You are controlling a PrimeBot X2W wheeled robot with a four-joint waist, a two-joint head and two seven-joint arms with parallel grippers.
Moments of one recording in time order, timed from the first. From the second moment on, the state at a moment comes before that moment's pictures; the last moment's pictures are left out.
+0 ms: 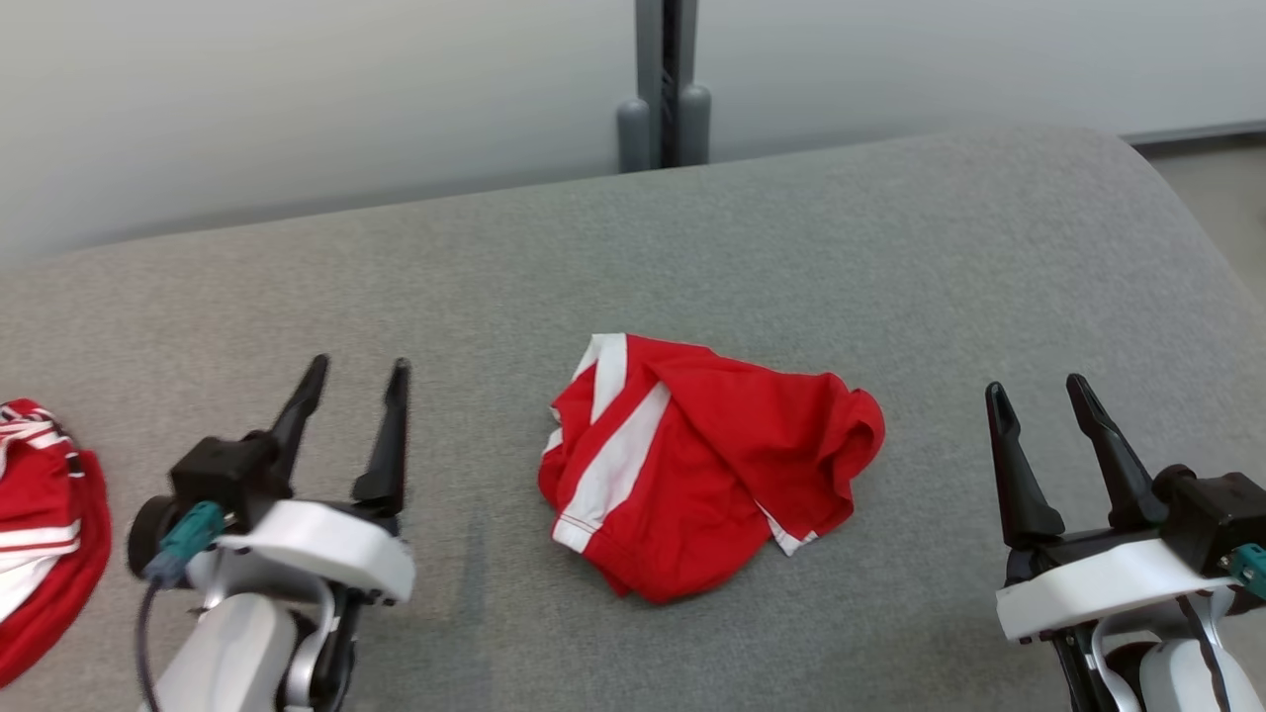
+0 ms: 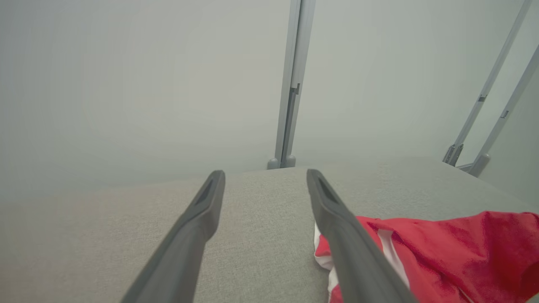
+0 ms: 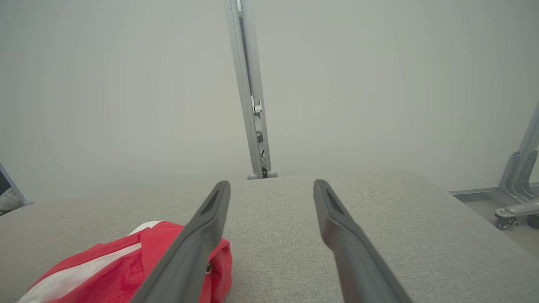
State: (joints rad) left arm -0.28 0.29 -0.39 0.24 -0.54 0.14 -0.21; right arm -0.11 -0.05 0.02 0.06 0.21 0.13 -0.12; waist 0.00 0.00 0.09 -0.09
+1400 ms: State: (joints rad) left arm 0.08 0.46 -0.34 -0.08 -0.53 0.27 -0.13; right arm 0.07 -0.05 0.00 -0.01 0.15 0.13 -0.04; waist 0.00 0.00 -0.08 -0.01
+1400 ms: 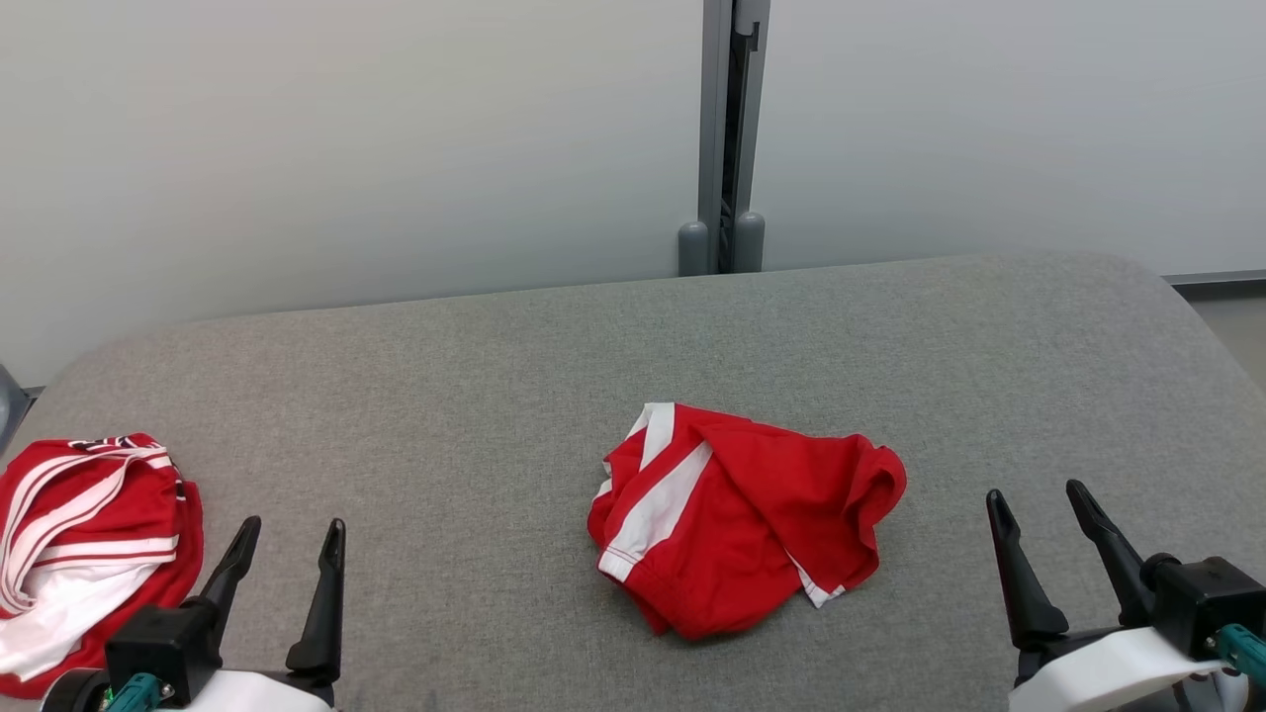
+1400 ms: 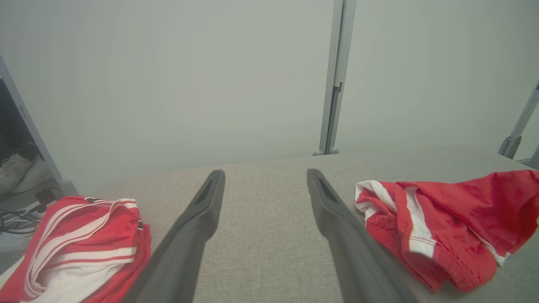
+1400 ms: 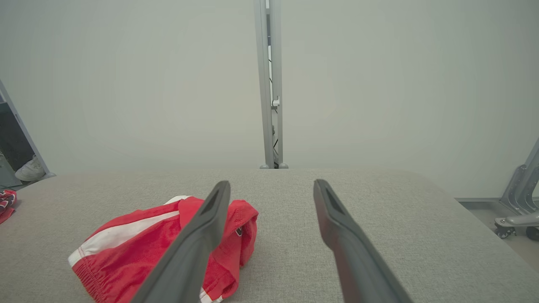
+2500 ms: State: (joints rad) left arm -0.01 0.43 -0.39 -0.06 -0.53 0.25 -0.14; right arm -0.05 -0.12 0.26 0.19 0.11 0.13 0.06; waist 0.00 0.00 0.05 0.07
